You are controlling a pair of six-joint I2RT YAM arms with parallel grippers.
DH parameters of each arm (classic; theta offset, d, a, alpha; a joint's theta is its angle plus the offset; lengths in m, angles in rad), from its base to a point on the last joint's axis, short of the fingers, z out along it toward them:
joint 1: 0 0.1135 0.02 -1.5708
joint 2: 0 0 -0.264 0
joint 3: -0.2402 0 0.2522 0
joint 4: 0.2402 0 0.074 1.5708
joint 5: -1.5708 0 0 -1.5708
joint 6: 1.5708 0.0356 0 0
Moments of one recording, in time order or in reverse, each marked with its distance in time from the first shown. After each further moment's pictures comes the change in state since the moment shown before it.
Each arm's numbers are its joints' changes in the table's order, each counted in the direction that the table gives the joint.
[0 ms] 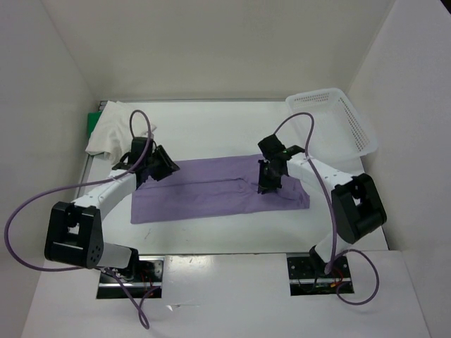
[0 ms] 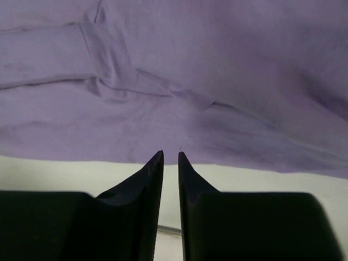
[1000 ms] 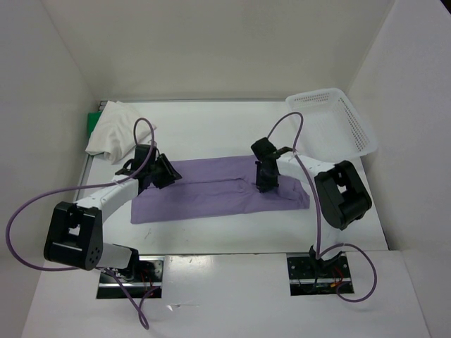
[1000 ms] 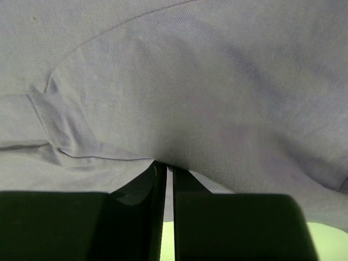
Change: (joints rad) left arm -0.051 -0.013 0.099 -0.030 -0.028 -0.026; right arm 0.025 0.166 -0.008 -0.119 -0.164 -0.026
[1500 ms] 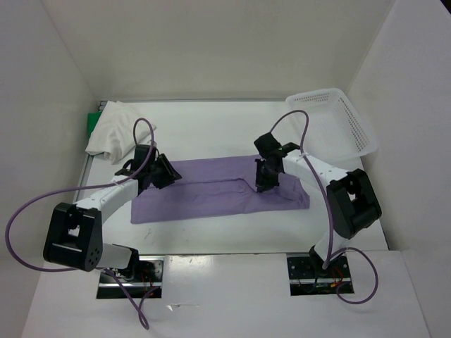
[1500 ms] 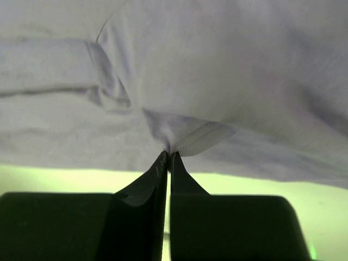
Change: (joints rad) left arm 0.000 -0.008 0.005 0.000 0.000 -0.001; right arm 0.000 -0.100 -0.045 0.121 0.117 0.000
